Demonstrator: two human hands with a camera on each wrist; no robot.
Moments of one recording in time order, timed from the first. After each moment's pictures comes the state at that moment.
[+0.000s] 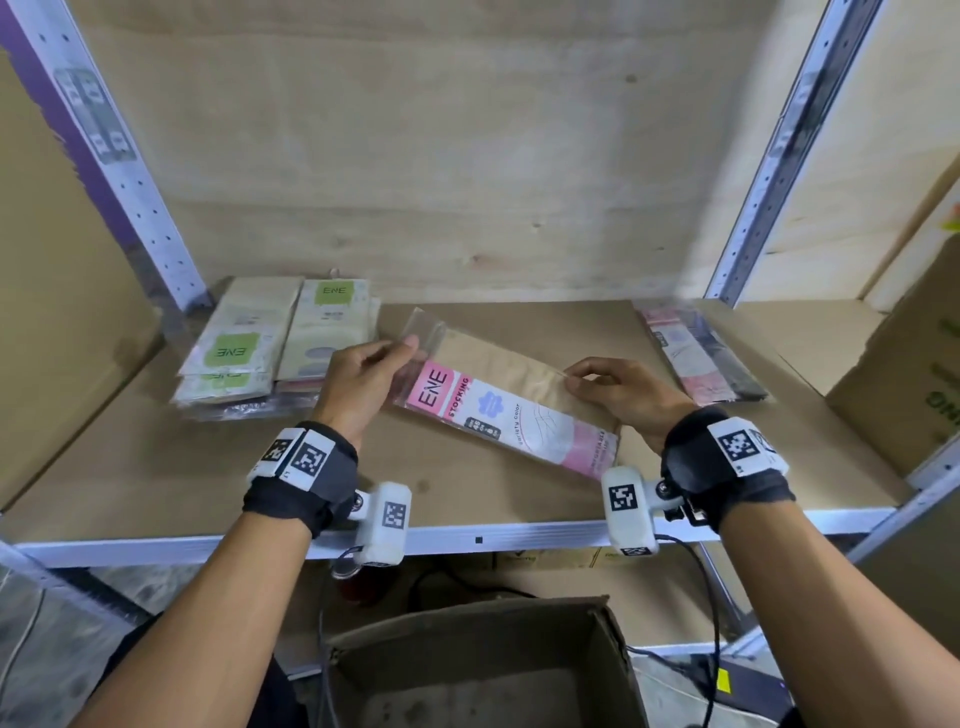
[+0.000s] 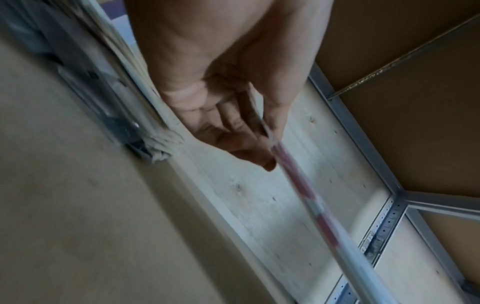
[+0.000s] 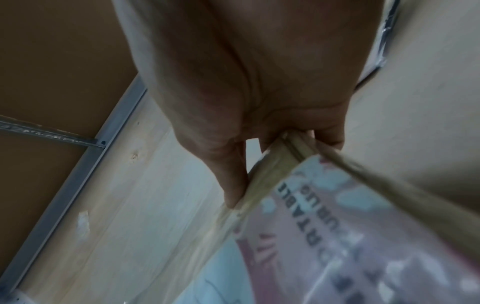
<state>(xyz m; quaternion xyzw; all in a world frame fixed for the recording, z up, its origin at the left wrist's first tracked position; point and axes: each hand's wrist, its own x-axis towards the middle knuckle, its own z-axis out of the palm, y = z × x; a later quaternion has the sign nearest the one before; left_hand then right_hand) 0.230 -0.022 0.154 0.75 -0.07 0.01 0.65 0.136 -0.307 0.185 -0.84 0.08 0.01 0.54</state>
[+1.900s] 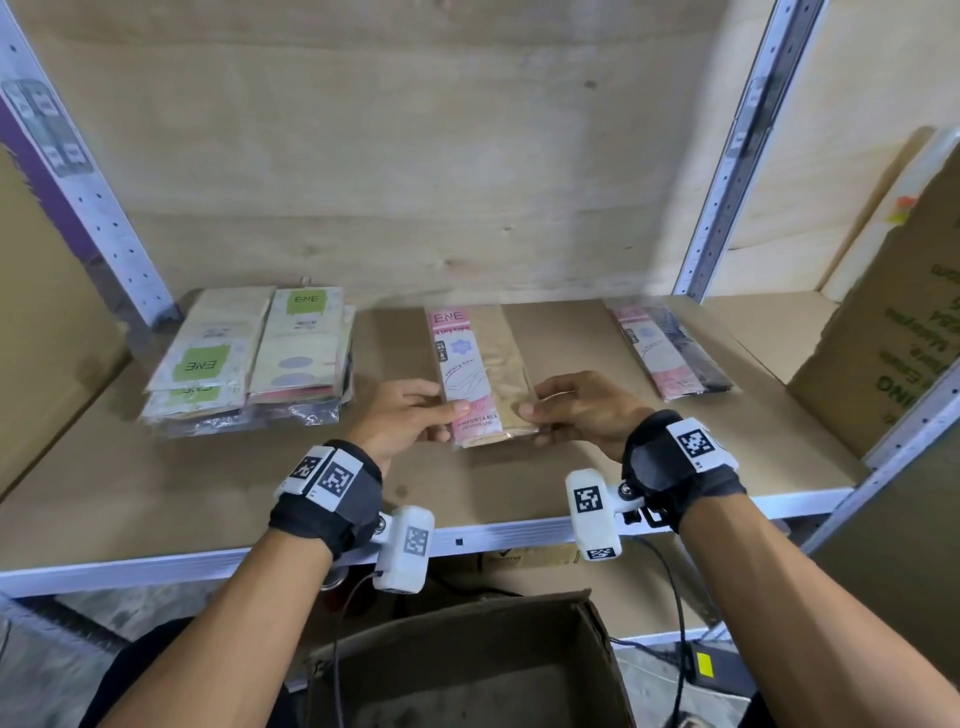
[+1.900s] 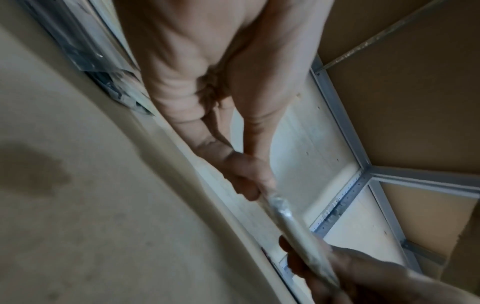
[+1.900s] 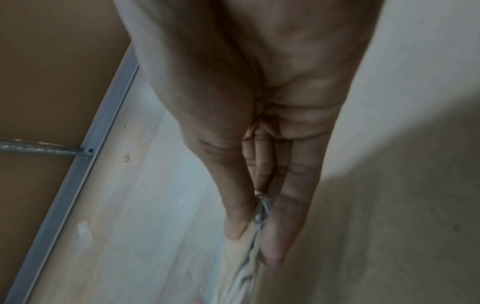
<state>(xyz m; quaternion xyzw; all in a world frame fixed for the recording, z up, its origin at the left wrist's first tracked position) 0.196 -0.067 0.153 0.74 -0.09 -0.16 0.65 0.134 -0.301 0.169 -0.72 0.09 0.09 0.68</state>
